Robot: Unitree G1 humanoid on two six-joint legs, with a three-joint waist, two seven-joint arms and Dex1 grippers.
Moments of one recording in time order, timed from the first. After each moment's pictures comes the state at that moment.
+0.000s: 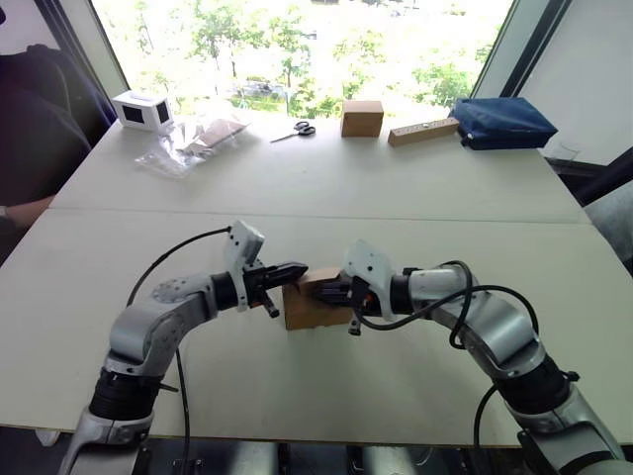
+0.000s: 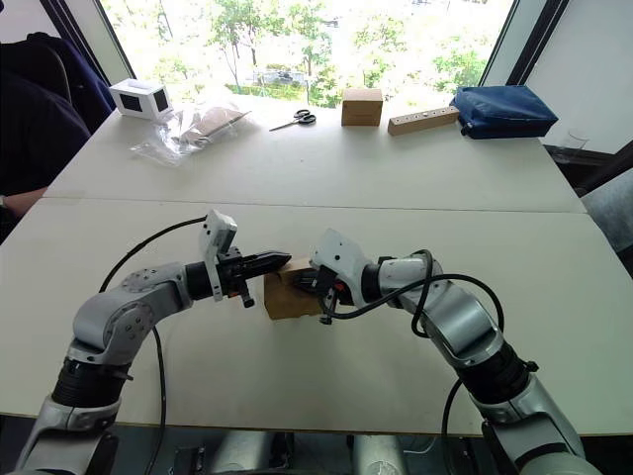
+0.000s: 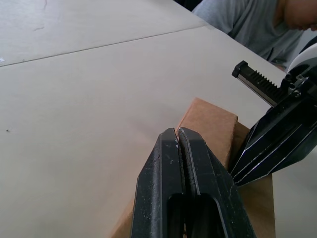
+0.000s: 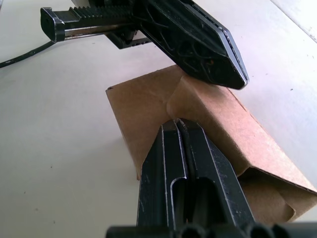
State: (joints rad) left arm -0.35 0.47 -0.03 -0.24 -0.62 0.75 -0.75; right arm -0.50 -0.55 0.34 -0.41 0.31 0.80 0.81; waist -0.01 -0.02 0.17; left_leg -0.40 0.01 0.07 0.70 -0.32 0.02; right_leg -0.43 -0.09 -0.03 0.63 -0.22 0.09
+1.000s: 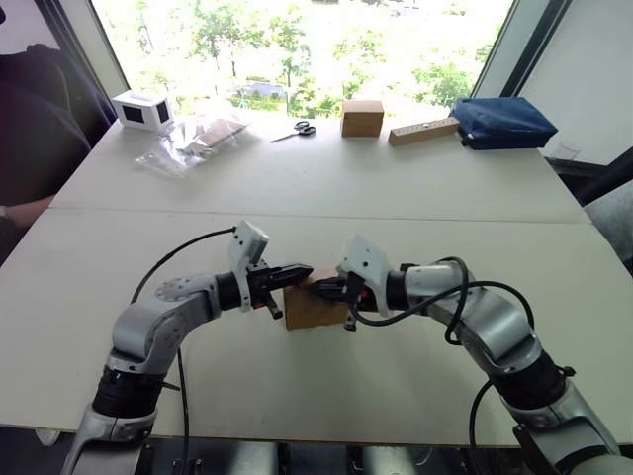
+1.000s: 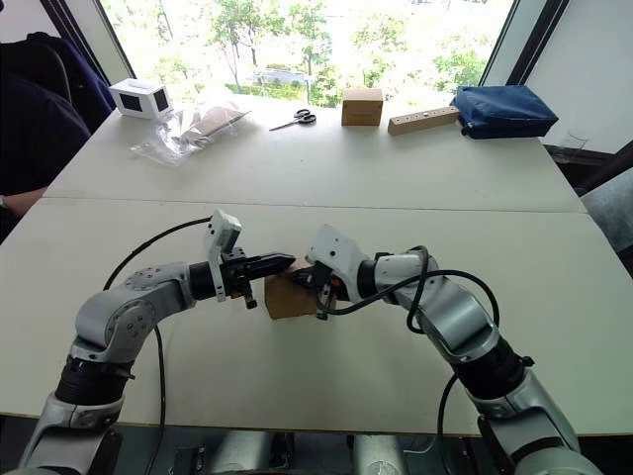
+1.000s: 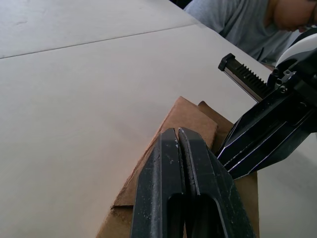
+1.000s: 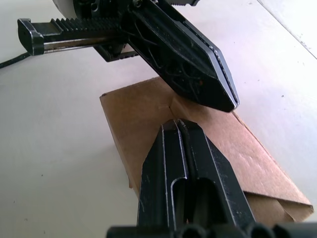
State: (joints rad) left arm -0.38 0.45 -0.02 -0.25 -0.65 0.84 -0.72; right arm -0.52 -0.53 0.35 -0.41 0.30 0.81 0.79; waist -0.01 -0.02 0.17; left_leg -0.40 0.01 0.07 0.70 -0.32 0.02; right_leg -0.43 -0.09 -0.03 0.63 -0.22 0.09
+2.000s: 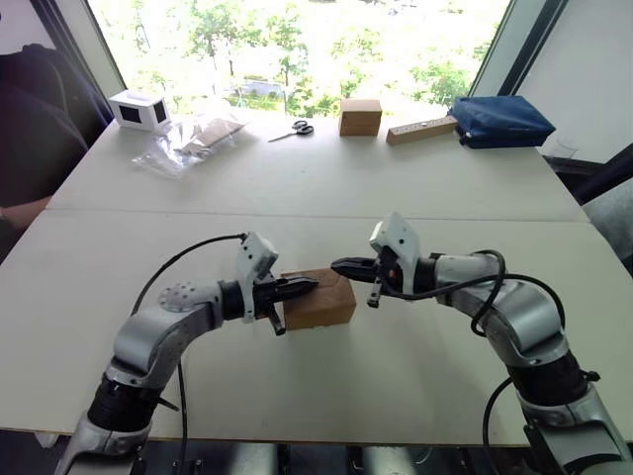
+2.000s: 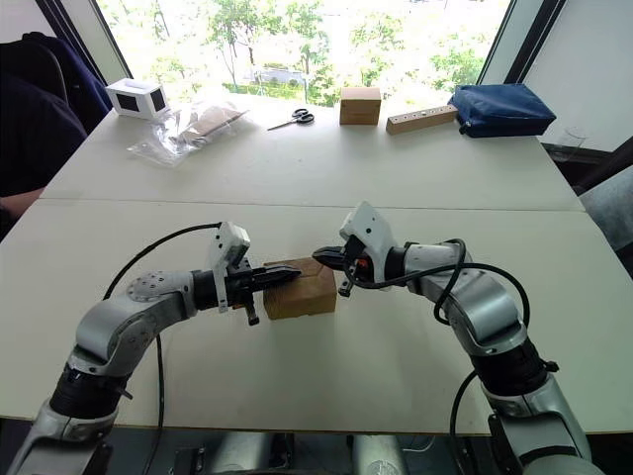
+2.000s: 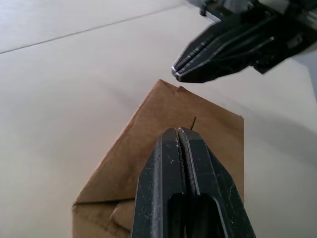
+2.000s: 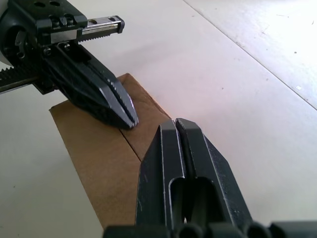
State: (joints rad) left arm -0.32 0.46 -0.04 -0.33 -0.63 0.79 -0.71; right arm -0.47 -0.56 0.16 -0.36 0.41 0.77 0.78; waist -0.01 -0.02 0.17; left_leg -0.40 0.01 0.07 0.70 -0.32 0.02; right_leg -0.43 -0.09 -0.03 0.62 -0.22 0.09
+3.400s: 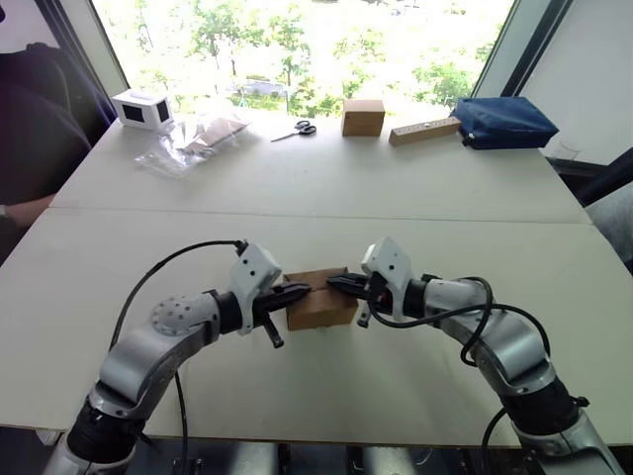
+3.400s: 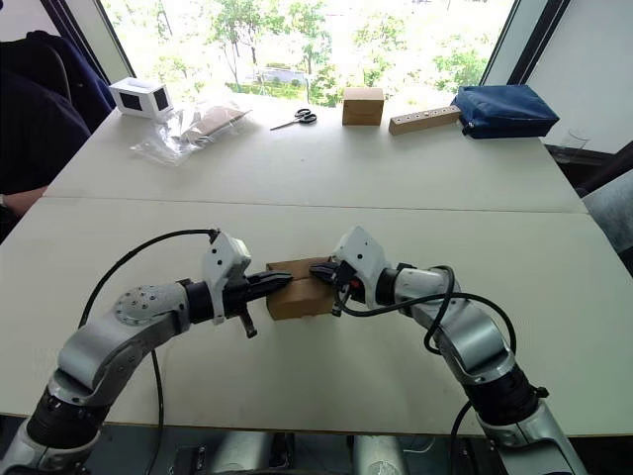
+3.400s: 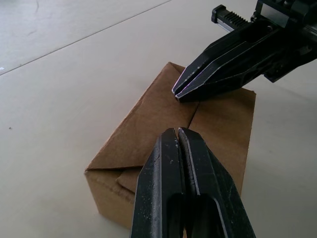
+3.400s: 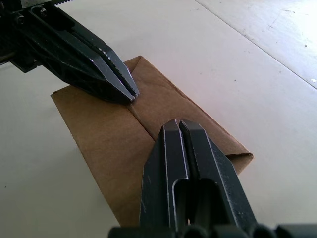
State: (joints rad) left arm -0.23 0.55 -0.15 -0.51 -0.50 0.72 -0.61; right arm -0.36 -0.52 0.25 -0.41 0.31 0.67 0.69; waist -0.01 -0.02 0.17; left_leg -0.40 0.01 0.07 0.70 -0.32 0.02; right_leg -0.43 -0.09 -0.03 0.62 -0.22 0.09
